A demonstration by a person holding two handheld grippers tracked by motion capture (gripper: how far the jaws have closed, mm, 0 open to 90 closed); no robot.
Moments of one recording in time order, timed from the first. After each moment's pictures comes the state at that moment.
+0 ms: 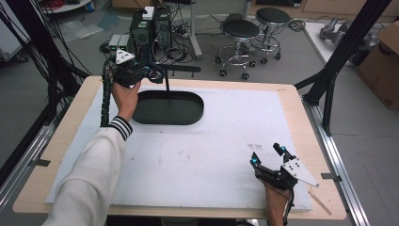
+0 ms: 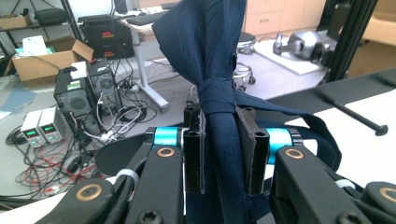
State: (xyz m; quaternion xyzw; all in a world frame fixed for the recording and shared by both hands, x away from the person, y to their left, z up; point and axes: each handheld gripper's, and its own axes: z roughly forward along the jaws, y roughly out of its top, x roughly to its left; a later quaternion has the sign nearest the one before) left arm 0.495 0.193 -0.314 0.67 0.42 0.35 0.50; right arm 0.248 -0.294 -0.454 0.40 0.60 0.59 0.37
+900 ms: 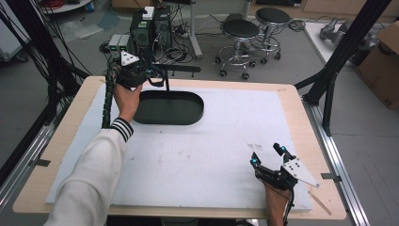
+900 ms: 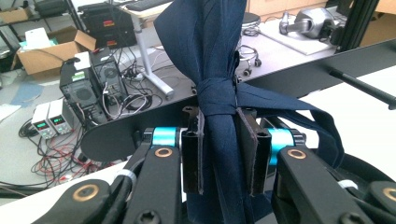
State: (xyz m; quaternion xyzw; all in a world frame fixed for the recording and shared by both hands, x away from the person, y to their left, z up) left arm 0.493 0.187 -0.317 0.69 0.42 0.35 0.47; right arm 0.248 -0.294 -0.454 0.40 0.60 0.59 0.37
